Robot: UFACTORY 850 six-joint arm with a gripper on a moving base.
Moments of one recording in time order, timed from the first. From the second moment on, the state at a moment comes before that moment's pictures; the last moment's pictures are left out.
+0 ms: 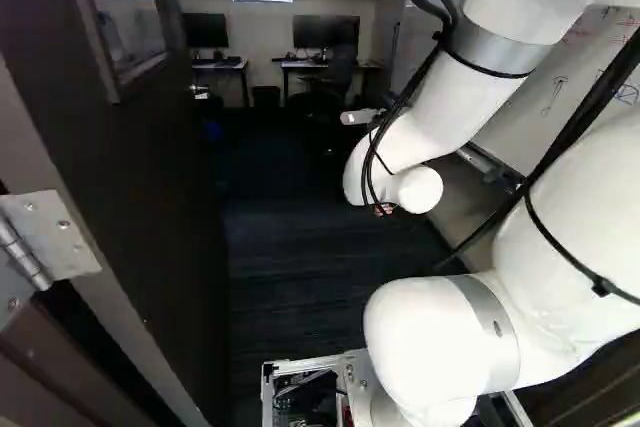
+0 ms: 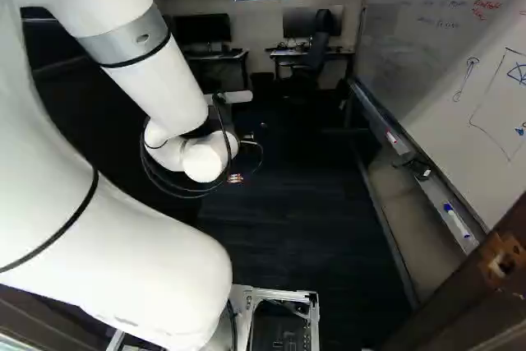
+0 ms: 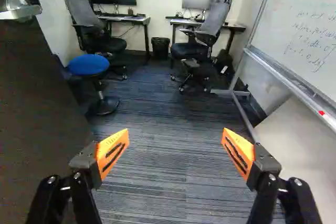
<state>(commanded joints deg) -3.0 11.0 -12.9 -6.7 48.5 0.0</state>
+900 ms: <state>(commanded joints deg) -3.0 11.0 -12.9 -6.7 48.5 0.0</state>
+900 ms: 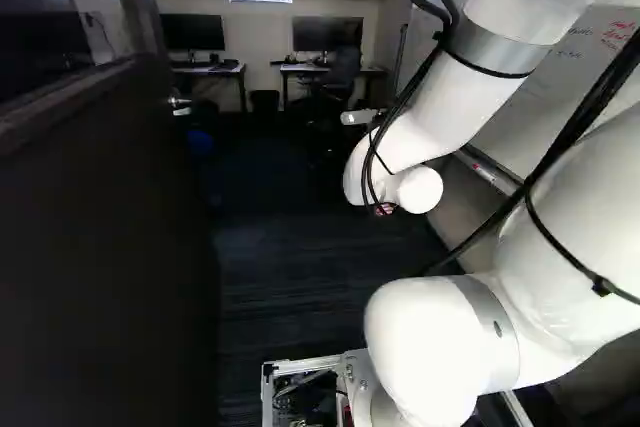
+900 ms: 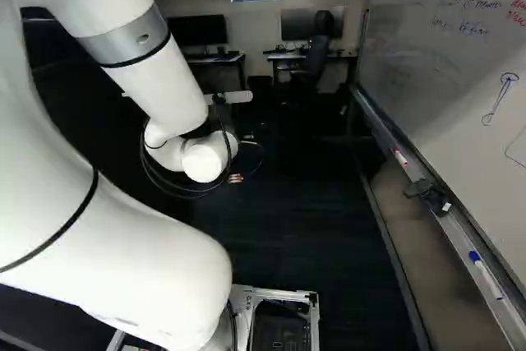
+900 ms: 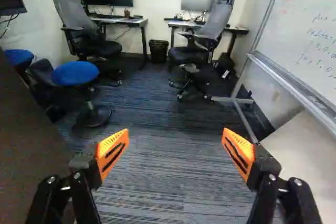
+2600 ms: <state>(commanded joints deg) -3.0 11.0 -12.9 -6.7 48.5 0.0</state>
